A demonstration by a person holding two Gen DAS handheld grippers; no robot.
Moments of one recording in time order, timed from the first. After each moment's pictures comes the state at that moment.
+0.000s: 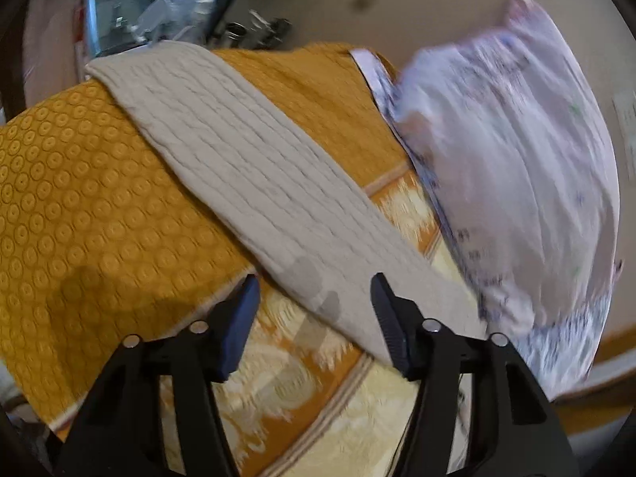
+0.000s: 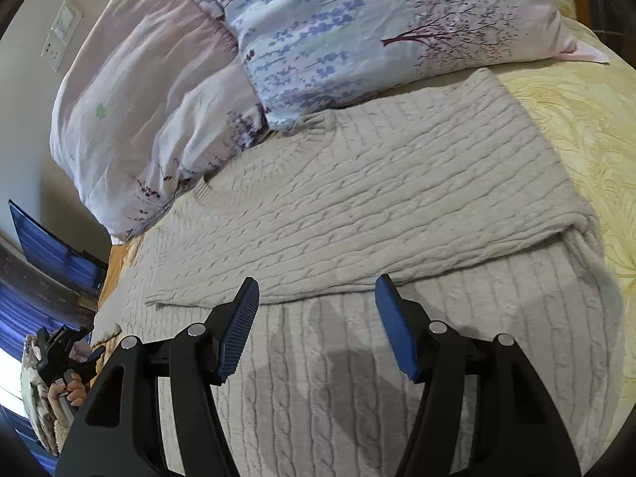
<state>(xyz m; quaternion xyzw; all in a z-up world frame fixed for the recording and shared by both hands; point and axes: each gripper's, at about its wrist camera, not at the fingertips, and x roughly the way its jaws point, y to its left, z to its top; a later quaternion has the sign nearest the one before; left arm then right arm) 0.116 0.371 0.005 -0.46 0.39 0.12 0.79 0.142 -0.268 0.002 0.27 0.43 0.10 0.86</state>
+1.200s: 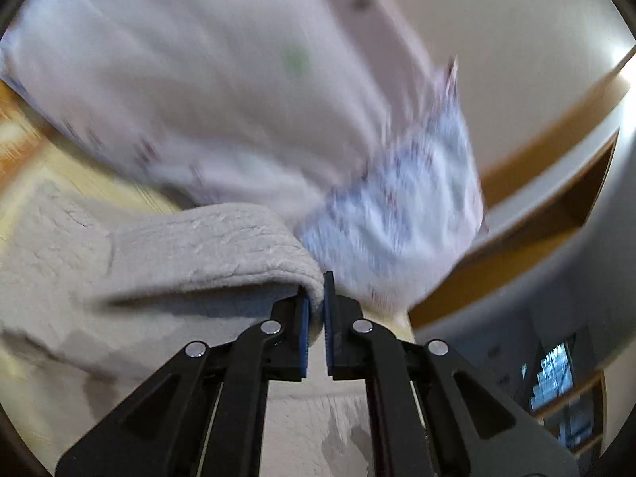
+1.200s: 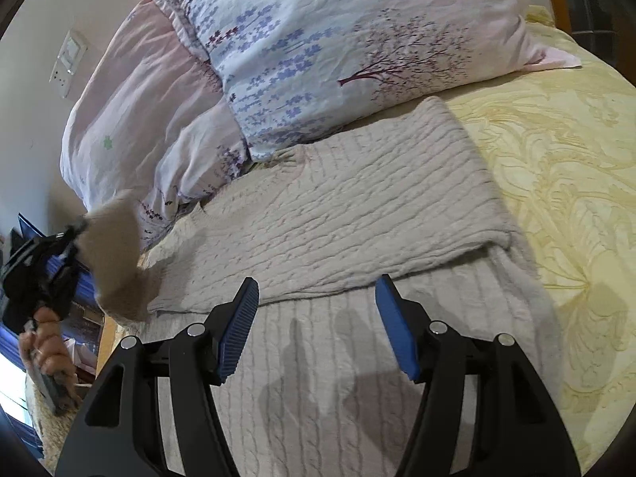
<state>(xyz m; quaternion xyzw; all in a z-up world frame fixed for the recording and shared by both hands) 0.237 0.070 0.088 -0.35 0.37 -0.26 0.82 0.115 -0.313 0.012 0.28 0.39 0.09 0.87</state>
